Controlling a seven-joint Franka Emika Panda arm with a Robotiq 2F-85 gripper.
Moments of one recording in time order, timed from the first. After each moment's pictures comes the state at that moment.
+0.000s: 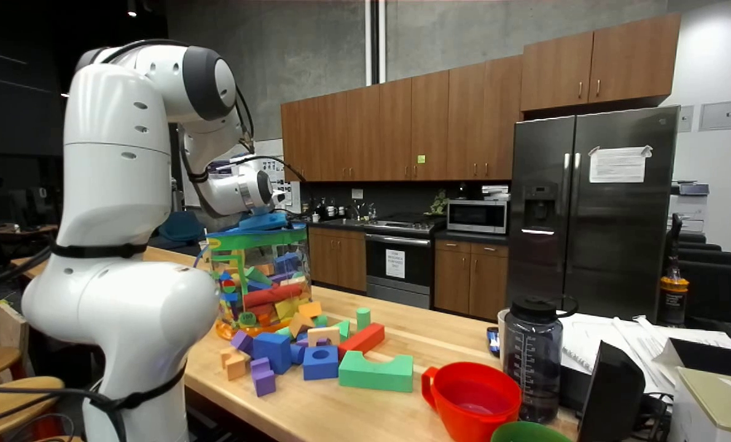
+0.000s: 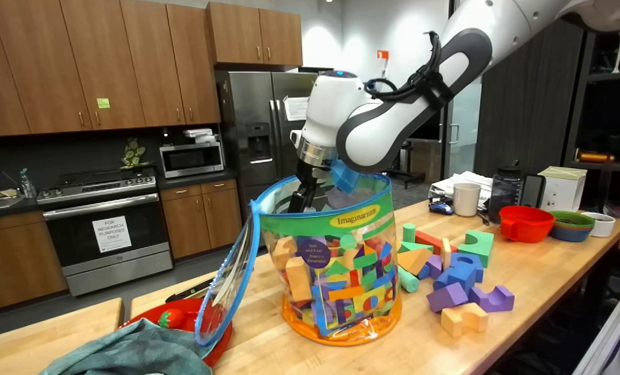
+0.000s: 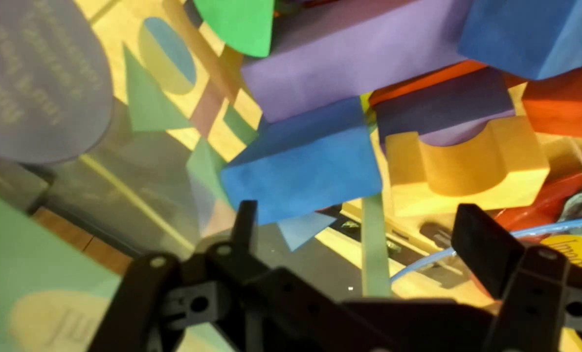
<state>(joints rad) 0.28 0.11 0.24 -2.11 -0.31 2.63 0.08</state>
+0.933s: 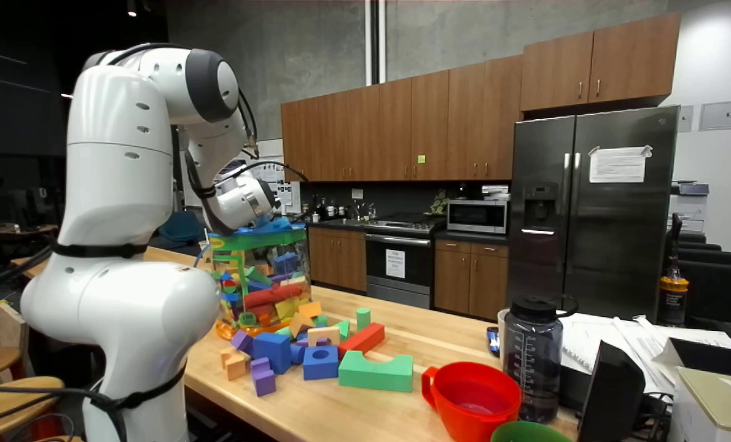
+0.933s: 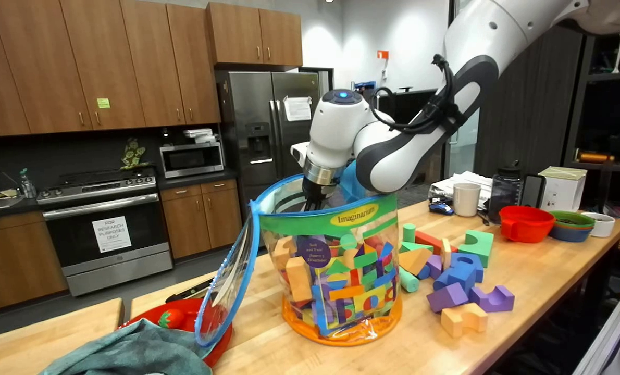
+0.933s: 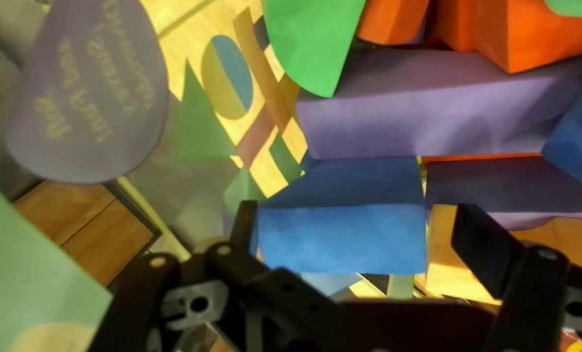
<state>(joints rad) 0.29 0.13 0.20 -2.16 -0.67 2.68 0.20</state>
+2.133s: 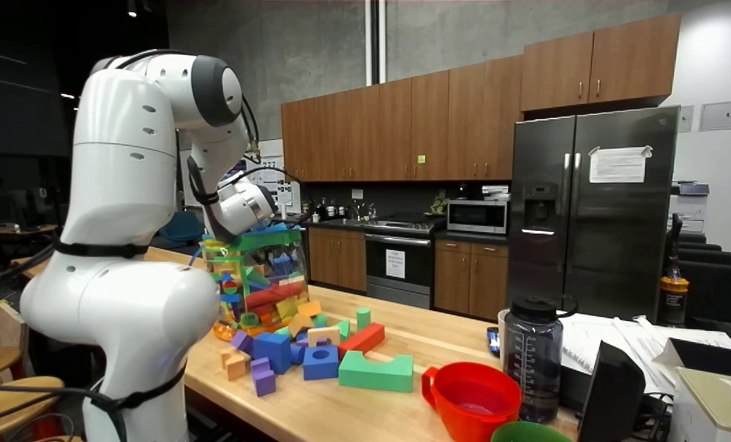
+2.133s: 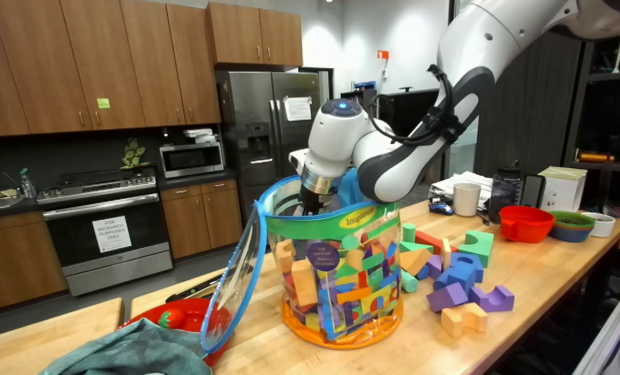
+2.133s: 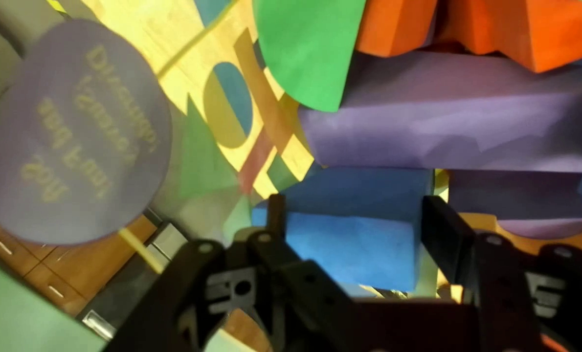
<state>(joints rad) 0.30 0.16 0.20 -2.15 -0.76 2.71 0.30</state>
